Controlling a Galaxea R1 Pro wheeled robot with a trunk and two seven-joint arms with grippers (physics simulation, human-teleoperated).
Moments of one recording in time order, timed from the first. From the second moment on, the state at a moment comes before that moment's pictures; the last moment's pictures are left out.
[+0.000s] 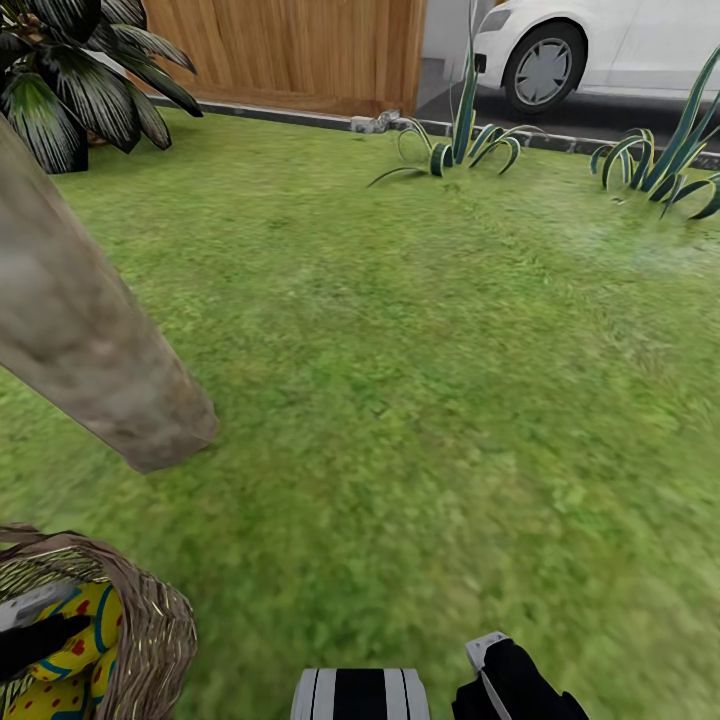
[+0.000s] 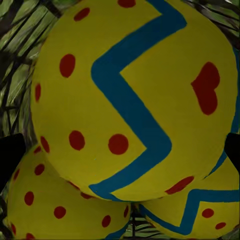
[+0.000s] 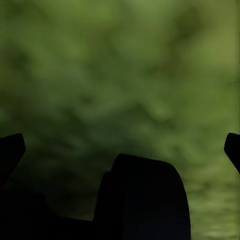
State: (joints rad) left arm -0.18 0.40 0.43 -1.14 0.28 0.81 -0.17; right arm -0.36 0.00 0.17 -0.72 0.12 0.81 0.07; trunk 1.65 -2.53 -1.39
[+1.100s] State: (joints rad) left arm -0.18 0.36 0.44 -1.14 0.24 0.80 -0.17; right arm -0.36 0.00 0.17 -0.71 0.12 0.81 0.07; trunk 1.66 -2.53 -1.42
